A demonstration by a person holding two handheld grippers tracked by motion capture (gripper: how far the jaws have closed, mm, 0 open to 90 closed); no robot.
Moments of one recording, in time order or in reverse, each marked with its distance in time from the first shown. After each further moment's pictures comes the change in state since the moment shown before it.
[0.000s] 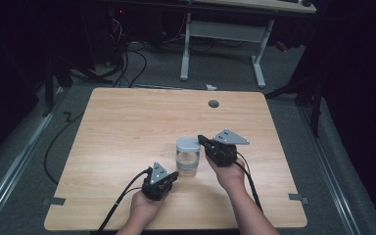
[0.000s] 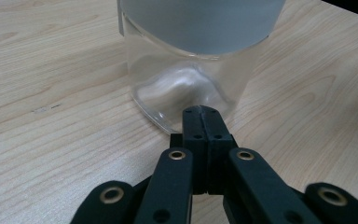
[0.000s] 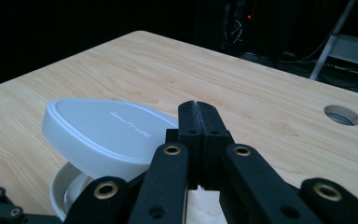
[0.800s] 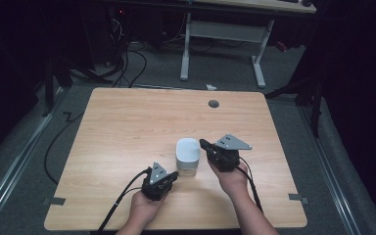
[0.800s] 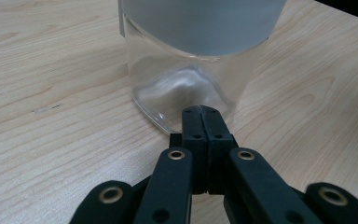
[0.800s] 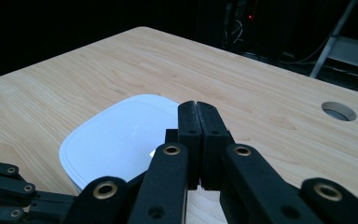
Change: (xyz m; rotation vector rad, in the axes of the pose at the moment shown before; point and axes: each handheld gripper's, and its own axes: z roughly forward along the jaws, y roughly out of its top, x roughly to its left) left arm 0.000 0.001 -0.001 -0.008 -0.004 -0.015; right arm 0.003 -0.006 -0.012 0.004 -0.004 -0.014
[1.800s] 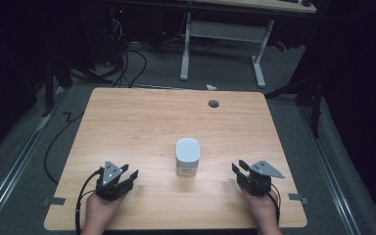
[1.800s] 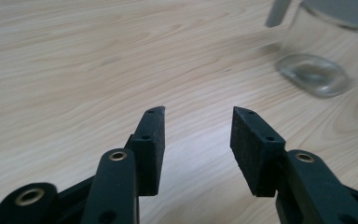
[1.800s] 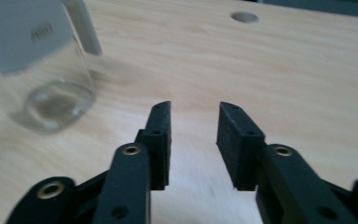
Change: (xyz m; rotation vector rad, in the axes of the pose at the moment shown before) left arm 0.083 0.047 -0.084 -0.108 0.239 0.072; right arm -0.044 -0.101 -0.070 0.089 -0.237 0.115
